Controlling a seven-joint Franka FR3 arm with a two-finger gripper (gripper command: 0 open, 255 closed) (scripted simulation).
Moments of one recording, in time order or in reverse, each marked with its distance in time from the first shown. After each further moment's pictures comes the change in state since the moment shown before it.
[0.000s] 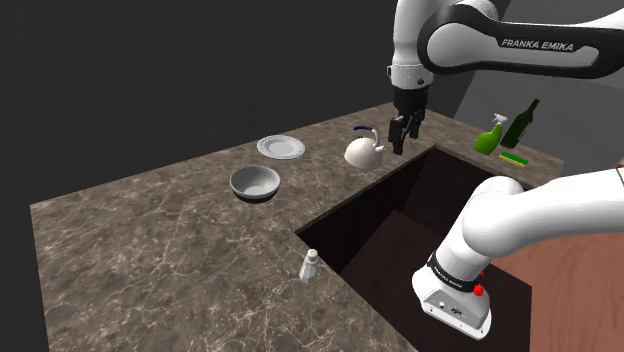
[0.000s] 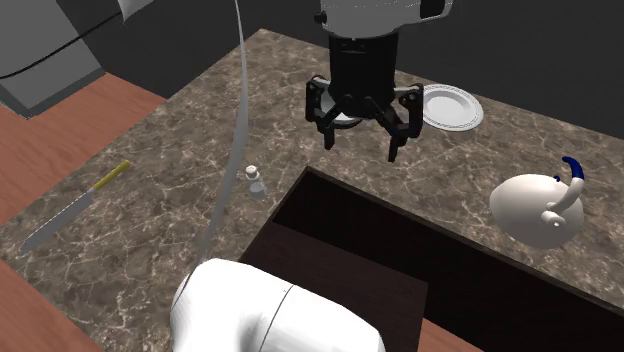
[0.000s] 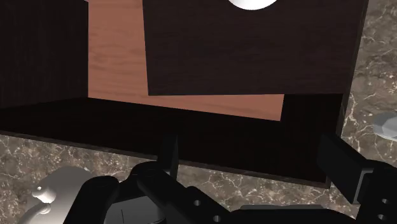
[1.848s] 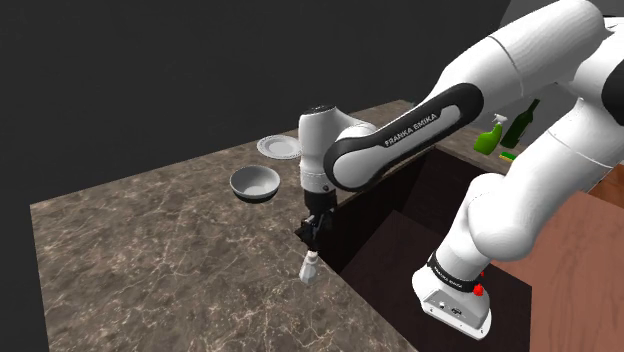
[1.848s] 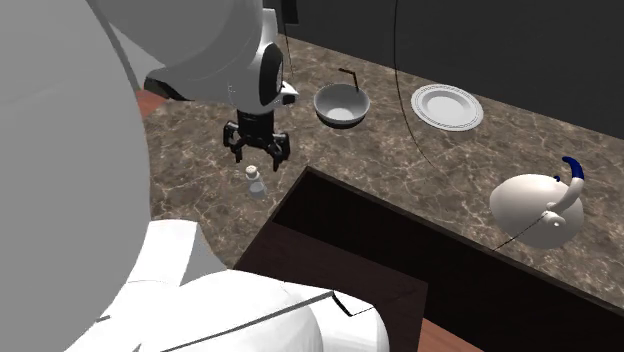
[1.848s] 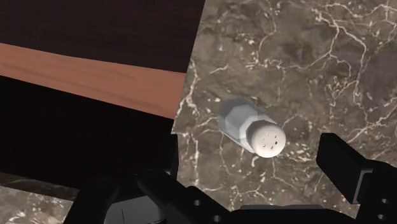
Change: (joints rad) arm 0.233 0.592 0.256 -0.125 0.372 0.740 0.147
